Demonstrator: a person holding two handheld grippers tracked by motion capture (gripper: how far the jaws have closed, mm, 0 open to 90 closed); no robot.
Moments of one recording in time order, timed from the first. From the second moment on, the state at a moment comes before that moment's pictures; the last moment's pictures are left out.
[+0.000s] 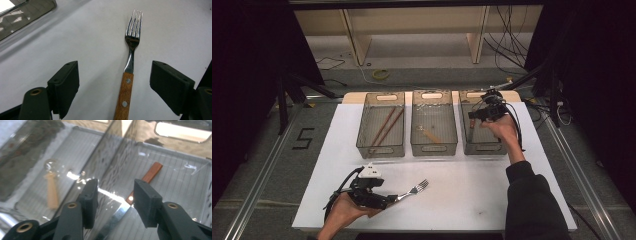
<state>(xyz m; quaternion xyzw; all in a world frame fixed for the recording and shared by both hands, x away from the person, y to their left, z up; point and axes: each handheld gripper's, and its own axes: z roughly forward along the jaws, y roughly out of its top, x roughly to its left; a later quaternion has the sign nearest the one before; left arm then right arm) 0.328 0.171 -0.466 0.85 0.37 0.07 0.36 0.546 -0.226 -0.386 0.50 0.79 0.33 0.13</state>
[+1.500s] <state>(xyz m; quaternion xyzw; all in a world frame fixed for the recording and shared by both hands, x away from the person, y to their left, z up) 0.323 0.165 -0.462 0.91 0.35 0.03 0.23 0.419 -0.206 -0.406 0.35 0.85 0.37 0.08</state>
